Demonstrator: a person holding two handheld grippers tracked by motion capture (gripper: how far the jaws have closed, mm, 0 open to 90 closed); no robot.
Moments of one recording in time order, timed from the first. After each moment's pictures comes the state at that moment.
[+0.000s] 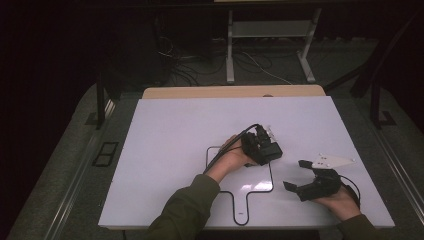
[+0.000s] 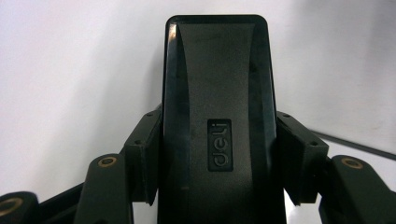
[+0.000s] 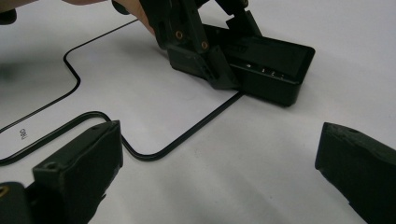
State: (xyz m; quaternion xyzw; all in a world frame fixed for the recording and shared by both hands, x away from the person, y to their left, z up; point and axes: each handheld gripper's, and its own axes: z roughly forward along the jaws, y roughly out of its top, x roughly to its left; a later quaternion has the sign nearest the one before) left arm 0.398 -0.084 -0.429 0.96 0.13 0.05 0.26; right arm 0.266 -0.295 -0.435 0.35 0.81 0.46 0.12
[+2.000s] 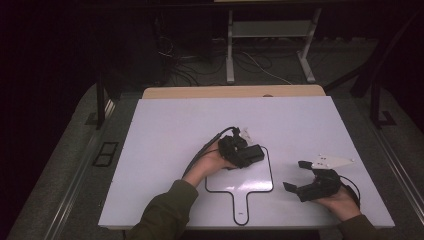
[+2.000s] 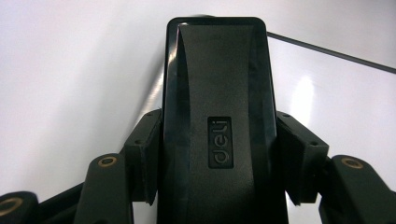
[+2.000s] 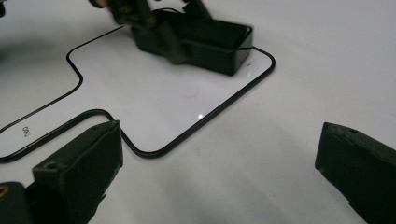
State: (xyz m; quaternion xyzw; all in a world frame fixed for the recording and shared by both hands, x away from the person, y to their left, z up) left arm 0.382 -0.016 -0.432 0.95 0.12 0.04 0.30; right arm 0.265 -0.295 -0.436 0.35 0.81 0.46 0.11
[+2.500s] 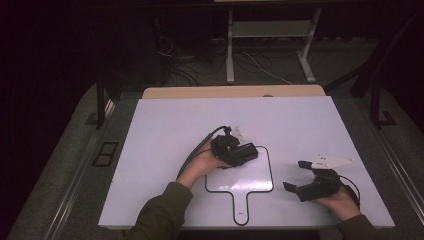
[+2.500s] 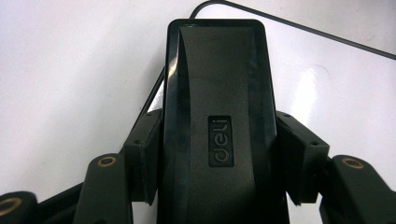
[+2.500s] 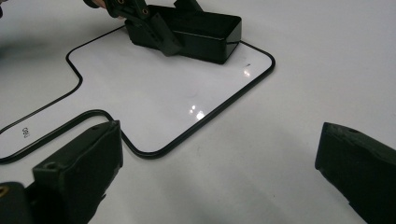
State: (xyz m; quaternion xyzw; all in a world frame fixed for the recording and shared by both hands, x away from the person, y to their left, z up) left arm 0.394 0.005 -0.434 0.94 0.16 0.04 0.31; right arm 0.265 -0.294 -0.436 0.36 0.81 0.46 0.11
